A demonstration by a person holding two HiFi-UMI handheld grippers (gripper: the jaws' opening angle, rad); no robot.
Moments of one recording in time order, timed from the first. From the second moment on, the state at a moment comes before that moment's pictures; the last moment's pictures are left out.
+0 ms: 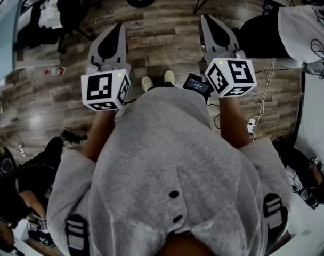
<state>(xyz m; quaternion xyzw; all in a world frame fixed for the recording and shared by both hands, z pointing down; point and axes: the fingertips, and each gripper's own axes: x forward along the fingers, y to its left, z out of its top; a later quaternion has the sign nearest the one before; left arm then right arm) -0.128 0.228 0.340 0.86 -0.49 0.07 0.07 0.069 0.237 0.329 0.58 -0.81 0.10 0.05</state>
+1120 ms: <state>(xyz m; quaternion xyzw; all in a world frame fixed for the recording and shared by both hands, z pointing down) -0.181 0.230 0.336 0.87 -0.48 0.03 0.08 0.004 0.239 0.326 0.56 -0.82 0.08 0.03</state>
